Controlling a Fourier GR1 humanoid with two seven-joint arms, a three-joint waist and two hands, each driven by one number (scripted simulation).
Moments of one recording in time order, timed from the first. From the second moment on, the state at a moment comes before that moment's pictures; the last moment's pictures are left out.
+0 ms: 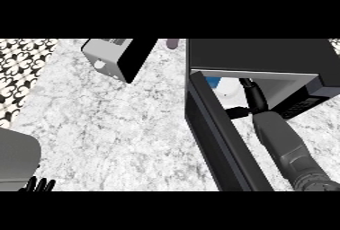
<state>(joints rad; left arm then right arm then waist) 0.73 0.25 -0.15 -2.01 0.19 -0.12 -0.56 -0.86 -0.19 -0.22 -0.11 0.23 -0.08 -1.01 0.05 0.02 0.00</state>
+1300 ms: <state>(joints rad) 0.48 0.17 -0.43 -1.93 -0.08 -0.12 -0.36 -0.52 -0.24 -0.17 -0.42 0.10 0.38 -0.94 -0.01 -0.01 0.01</state>
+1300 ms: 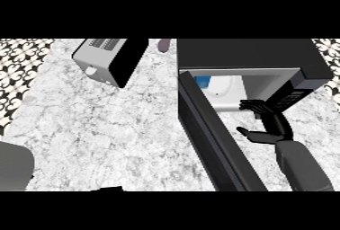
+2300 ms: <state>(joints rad) -0.17 0.01 -0.68 -1.49 -0.23 0.10 -0.10 -0.35 -0.50 -0.22 -0.71 -0.16 0.53 -0.76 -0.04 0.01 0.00</state>
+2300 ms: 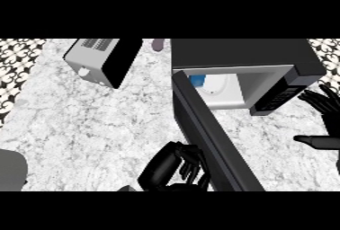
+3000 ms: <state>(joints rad) -0.48 0.01 -0.92 -1.19 0.04 0.32 0.01 -0.41 -0.55 -0.19 -0.92 -0.36 0.64 -0.57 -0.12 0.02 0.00</state>
